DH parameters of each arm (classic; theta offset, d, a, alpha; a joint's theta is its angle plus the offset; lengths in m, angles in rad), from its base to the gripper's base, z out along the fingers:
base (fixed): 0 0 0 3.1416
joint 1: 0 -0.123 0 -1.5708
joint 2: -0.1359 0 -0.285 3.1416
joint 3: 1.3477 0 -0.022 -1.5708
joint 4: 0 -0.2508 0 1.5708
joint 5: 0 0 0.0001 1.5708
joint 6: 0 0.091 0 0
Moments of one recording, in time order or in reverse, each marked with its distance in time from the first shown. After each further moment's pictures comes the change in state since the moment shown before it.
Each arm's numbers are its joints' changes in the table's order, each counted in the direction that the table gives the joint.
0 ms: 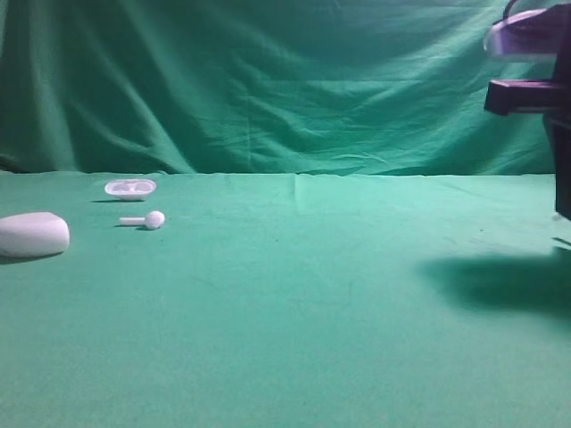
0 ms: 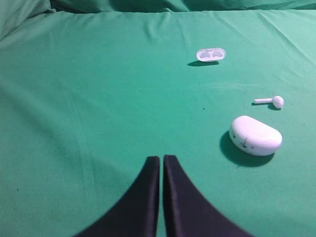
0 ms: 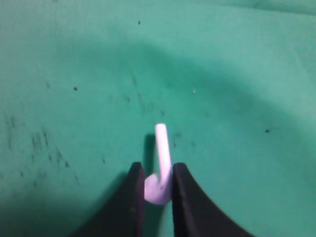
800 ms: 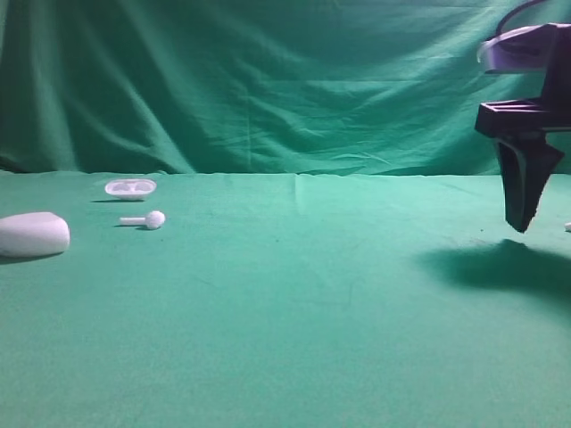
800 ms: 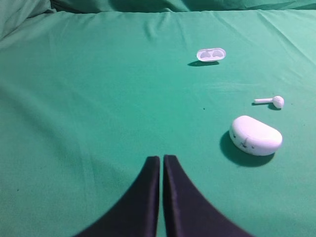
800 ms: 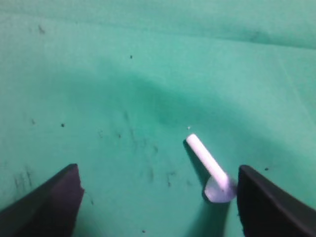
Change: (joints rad) left arm 0.000 0.000 0.000 0.000 0.000 0.000; right arm 0.000 0.064 -0.100 0.000 0.175 0.055
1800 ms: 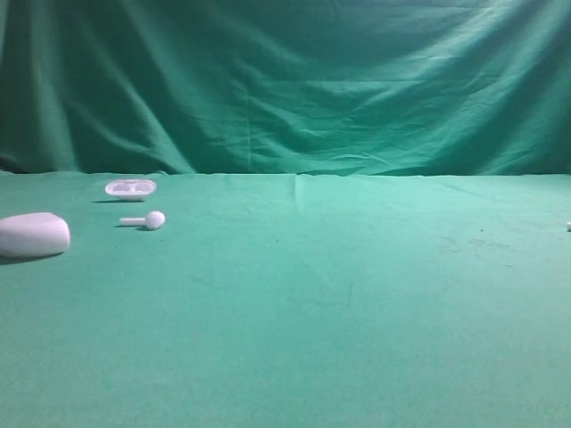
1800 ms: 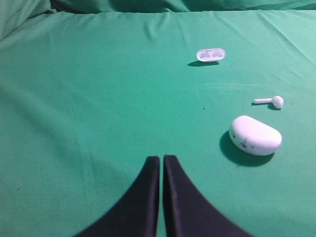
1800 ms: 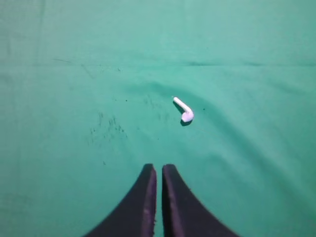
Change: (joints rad) left arm 0.000 0.000 0.000 0.000 0.000 0.000; right arm 0.000 1.036 0.337 -0.143 0.112 -0.056
